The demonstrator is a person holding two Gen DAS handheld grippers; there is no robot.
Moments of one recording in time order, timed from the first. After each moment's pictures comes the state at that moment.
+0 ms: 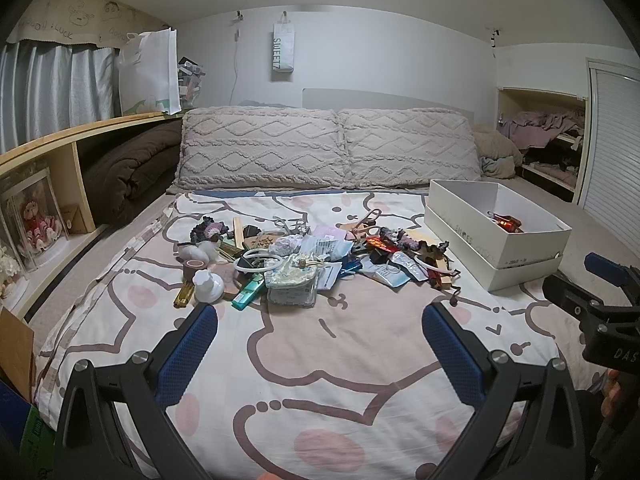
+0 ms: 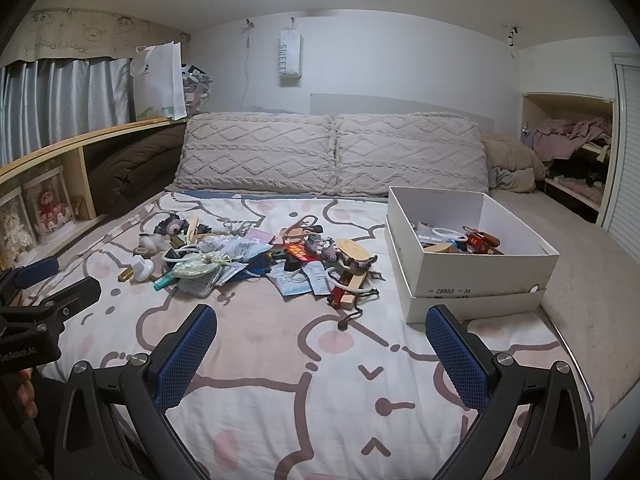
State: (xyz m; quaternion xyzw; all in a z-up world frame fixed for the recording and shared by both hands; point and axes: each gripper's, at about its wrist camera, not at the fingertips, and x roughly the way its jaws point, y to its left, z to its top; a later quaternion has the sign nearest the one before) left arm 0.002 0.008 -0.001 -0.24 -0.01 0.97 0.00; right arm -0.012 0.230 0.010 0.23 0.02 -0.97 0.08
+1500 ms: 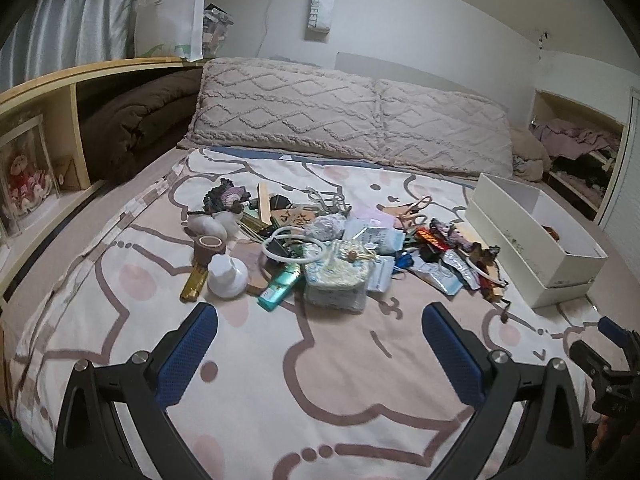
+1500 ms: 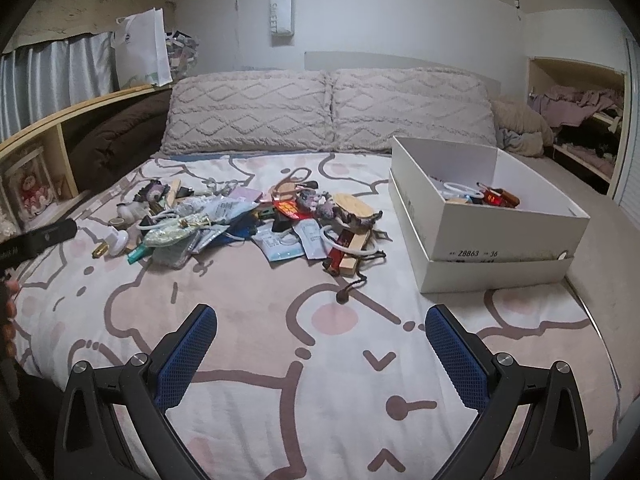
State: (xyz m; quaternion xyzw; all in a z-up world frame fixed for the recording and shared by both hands) left arm -0.086 -0.054 -0.027 -0.31 -0.06 0.95 -0.02; right arm -0.065 0.230 -0.040 0.30 0.01 -0.95 0.07
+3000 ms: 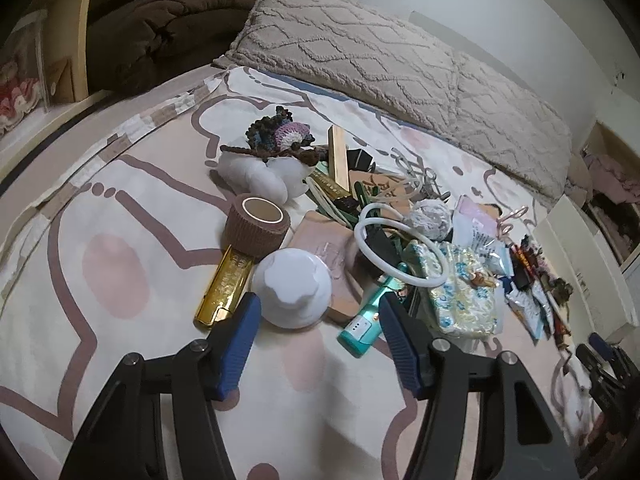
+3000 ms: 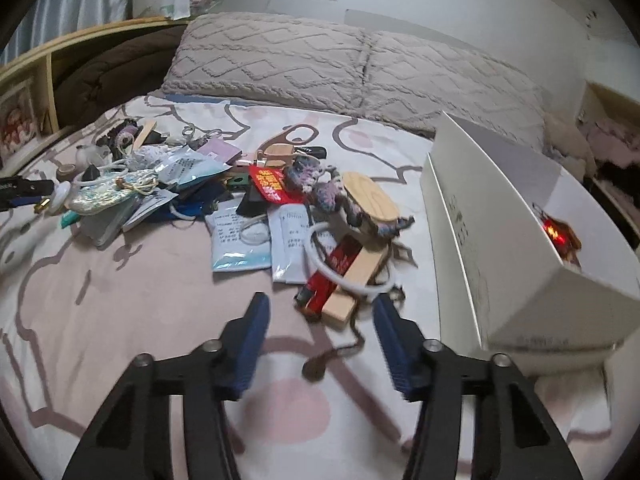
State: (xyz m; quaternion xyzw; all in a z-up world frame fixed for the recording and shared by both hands) left arm -0.183 -0.149 -0.101 -0.39 -0.17 0.90 -0.05; right arm -0.196 0.220 -0.091 0.35 0.12 -0.92 0.11
